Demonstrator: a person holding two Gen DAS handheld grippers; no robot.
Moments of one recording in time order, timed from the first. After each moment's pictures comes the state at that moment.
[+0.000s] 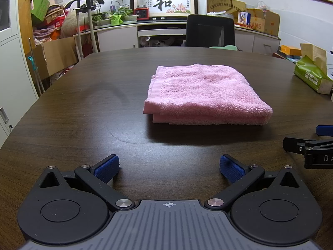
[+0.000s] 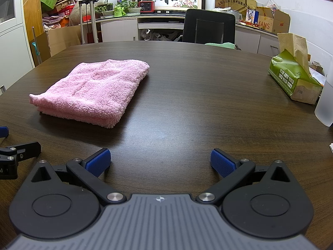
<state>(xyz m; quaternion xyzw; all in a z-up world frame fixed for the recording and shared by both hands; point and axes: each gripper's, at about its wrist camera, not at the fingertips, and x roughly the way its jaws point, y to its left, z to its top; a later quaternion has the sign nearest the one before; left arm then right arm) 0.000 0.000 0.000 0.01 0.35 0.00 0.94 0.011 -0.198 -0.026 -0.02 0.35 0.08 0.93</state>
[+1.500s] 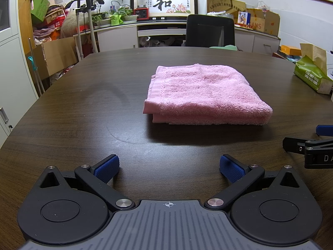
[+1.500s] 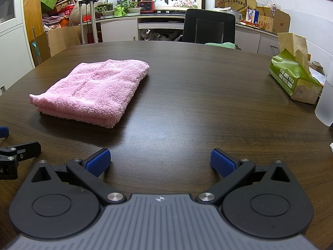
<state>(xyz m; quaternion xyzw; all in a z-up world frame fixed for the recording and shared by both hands) 0.000 0.001 -0.008 0.01 0.35 0.00 0.94 0.011 -0.198 -0.025 -0.02 0.35 0.08 0.93</state>
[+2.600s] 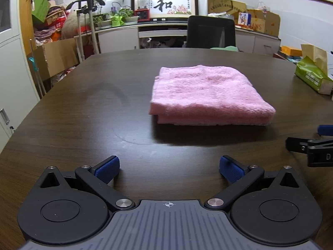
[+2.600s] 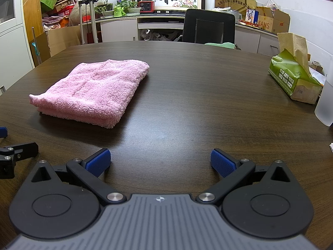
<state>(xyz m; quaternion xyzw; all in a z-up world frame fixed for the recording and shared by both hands) 0.000 0.010 -0.009 0.01 0.34 0.01 0.94 0.012 -0.197 -0.026 -0.02 0.35 0.08 0.93</state>
